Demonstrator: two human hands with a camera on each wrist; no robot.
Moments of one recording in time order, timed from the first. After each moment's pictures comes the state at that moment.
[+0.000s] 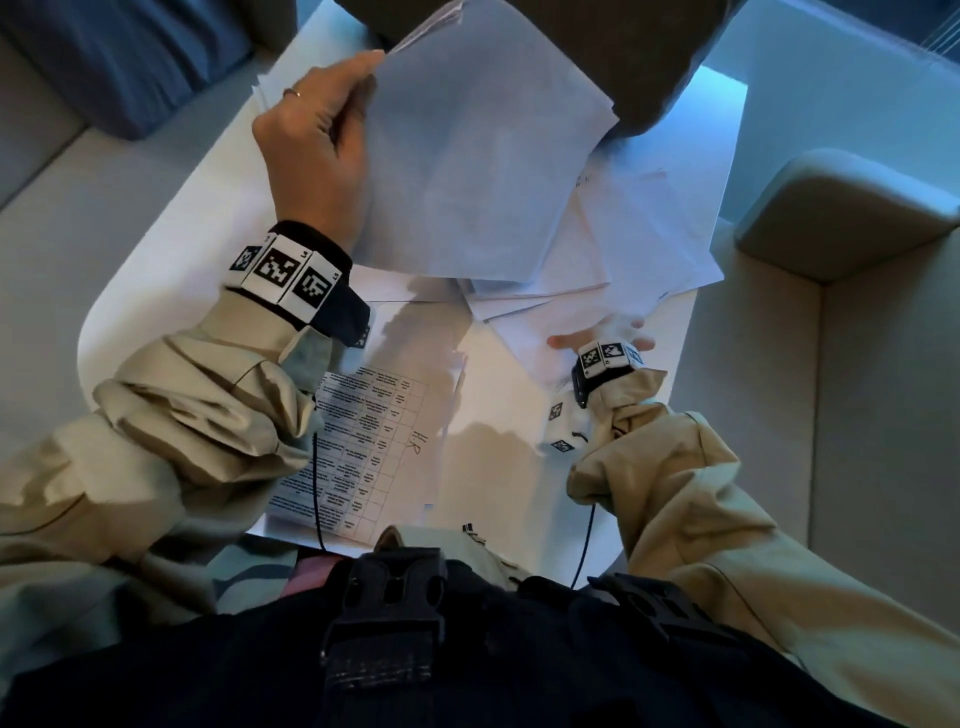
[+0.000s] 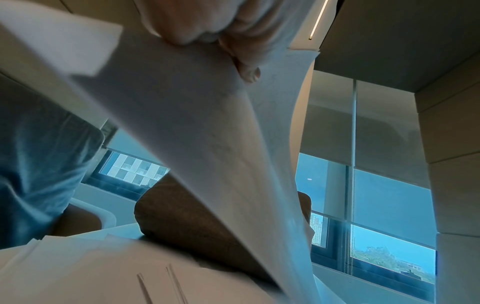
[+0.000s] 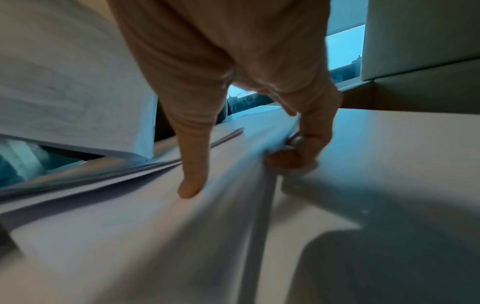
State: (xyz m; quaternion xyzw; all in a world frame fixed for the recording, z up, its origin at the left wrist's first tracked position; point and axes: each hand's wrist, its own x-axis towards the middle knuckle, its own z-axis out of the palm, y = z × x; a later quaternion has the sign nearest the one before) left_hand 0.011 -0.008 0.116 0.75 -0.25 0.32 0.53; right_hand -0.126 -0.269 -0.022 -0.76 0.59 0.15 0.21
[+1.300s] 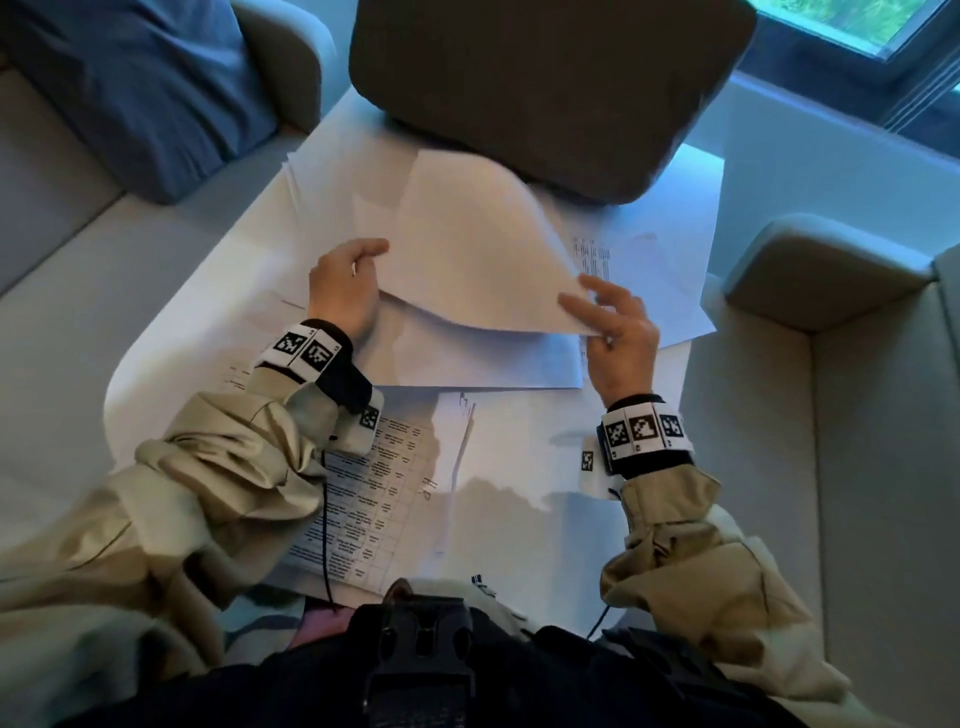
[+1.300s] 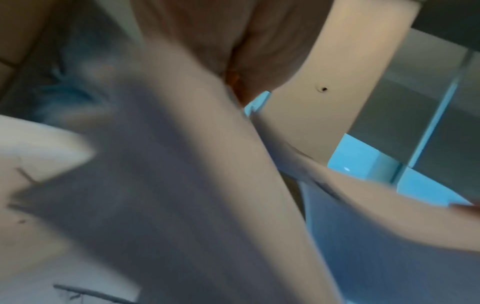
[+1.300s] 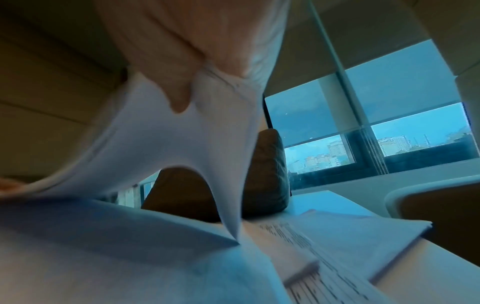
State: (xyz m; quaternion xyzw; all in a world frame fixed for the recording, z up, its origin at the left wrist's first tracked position) left_hand 0.005 0.012 0.067 0.86 -0.06 -0.04 0.51; right_hand -0.149 -0.231 0.058 -0.88 0.12 -0.32 0.34
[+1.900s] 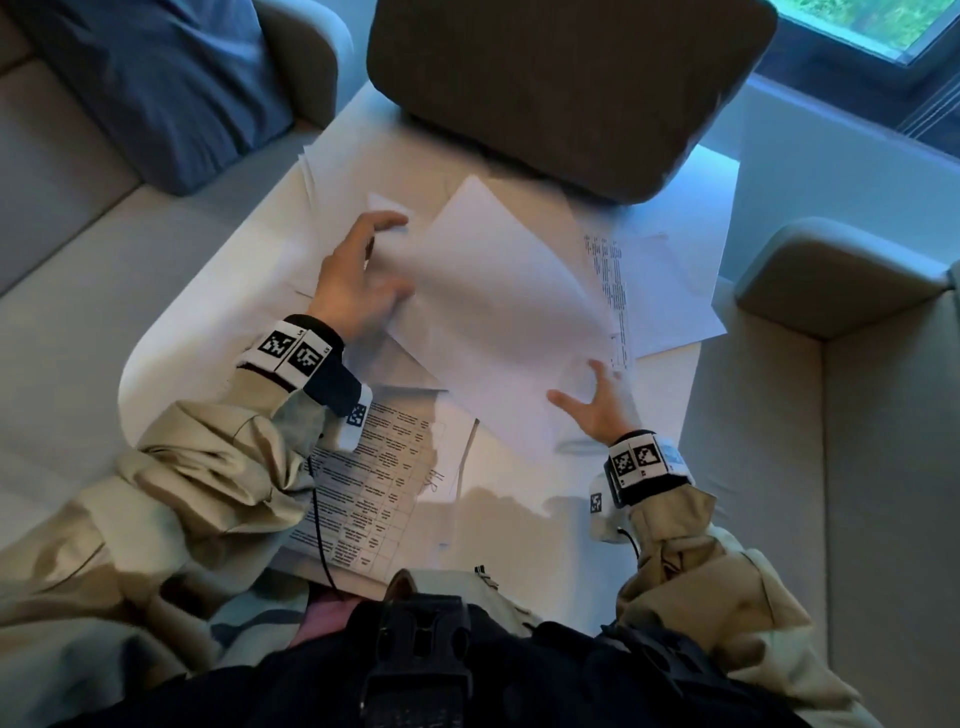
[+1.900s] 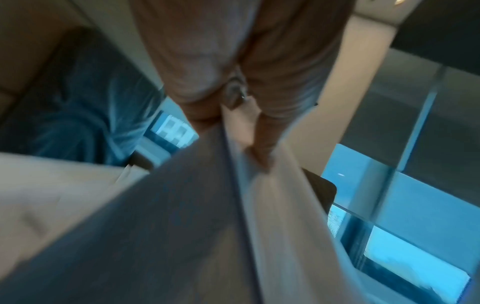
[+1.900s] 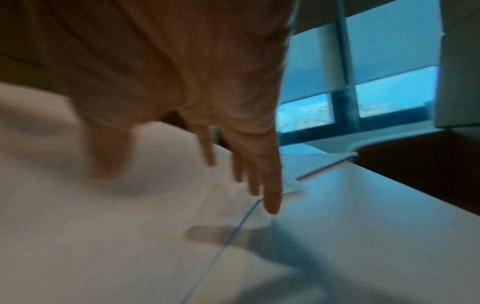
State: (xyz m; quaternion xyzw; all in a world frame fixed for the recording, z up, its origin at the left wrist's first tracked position) left_hand -0.013 0.033 0.087 0.84 -0.16 -0.07 0.52; right_hand -0.181 -0.230 0.010 -0.88 0.32 0.09 0.33
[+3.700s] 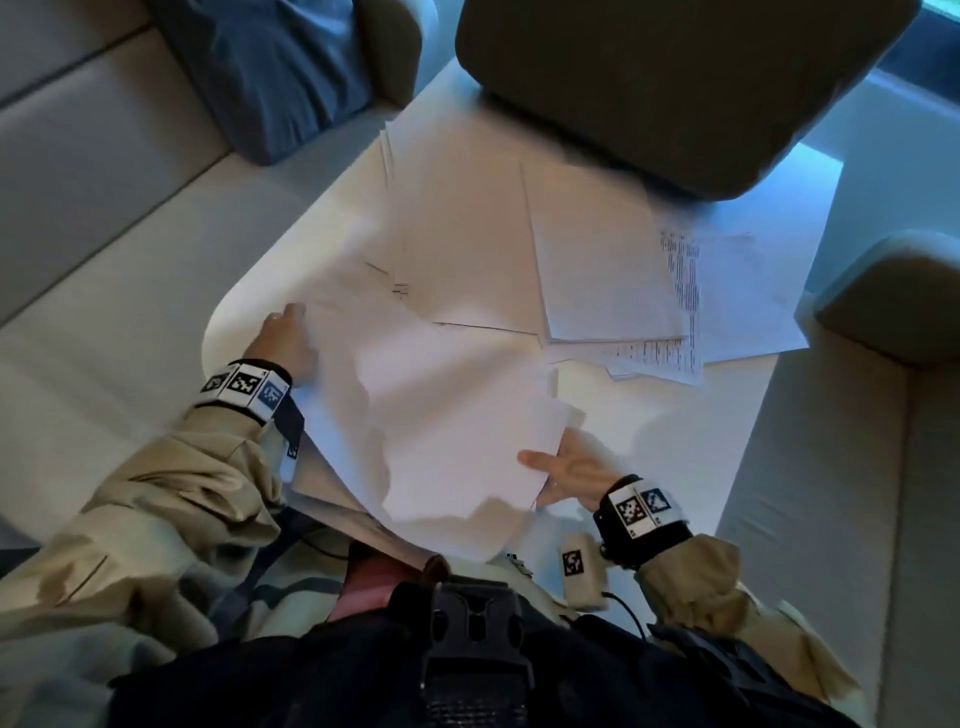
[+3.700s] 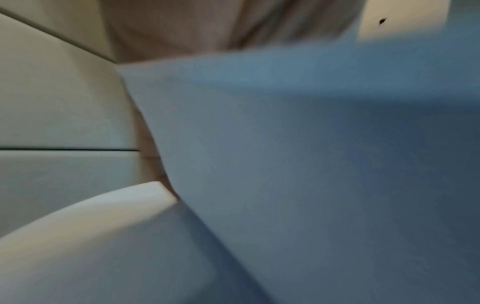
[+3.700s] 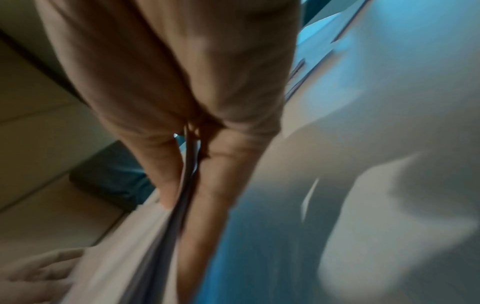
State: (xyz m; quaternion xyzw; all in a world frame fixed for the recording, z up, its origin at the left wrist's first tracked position) left_hand -0.015 0.177 0.000 0.96 0.04 -0.22 0.16; right_hand -0.209 -0.126 0.001 -0.66 0.25 0.31 0.63
